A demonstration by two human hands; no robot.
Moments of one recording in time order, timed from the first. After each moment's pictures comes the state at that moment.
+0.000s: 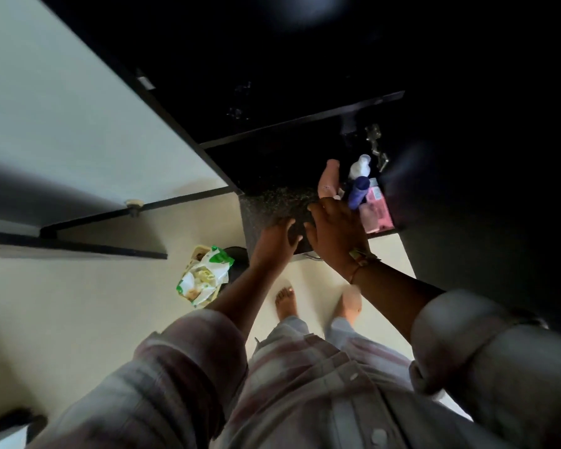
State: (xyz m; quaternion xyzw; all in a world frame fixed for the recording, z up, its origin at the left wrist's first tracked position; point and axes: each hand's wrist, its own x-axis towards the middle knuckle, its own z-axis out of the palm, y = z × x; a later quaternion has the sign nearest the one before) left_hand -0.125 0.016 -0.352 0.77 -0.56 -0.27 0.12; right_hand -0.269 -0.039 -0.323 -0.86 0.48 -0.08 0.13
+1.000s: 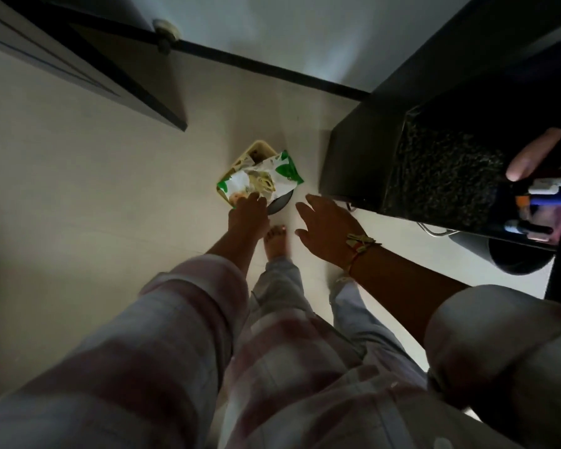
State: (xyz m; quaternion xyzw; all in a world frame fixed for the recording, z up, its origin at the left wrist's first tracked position) left_hand 0.122 0.223 -0.540 0.82 -0.39 -0.40 -0.07; right_hand -0.018 0.117 -0.424 -0.90 0.26 0.26 0.23
